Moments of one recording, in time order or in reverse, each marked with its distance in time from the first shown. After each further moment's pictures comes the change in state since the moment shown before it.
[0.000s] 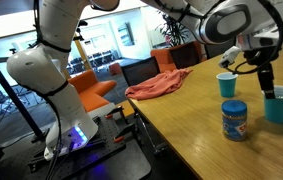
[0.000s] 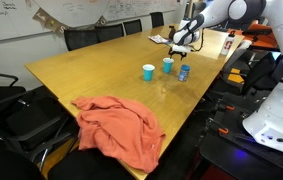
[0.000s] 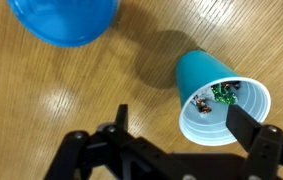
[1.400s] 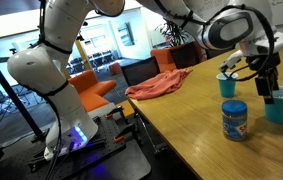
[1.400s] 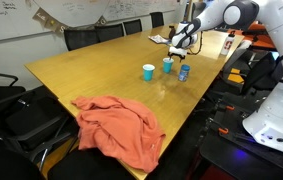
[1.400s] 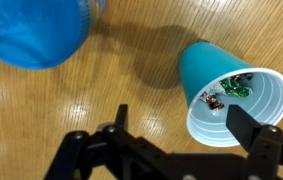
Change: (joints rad) arm 0.022 0.069 -0.031 0.055 0.006 0.000 0.185
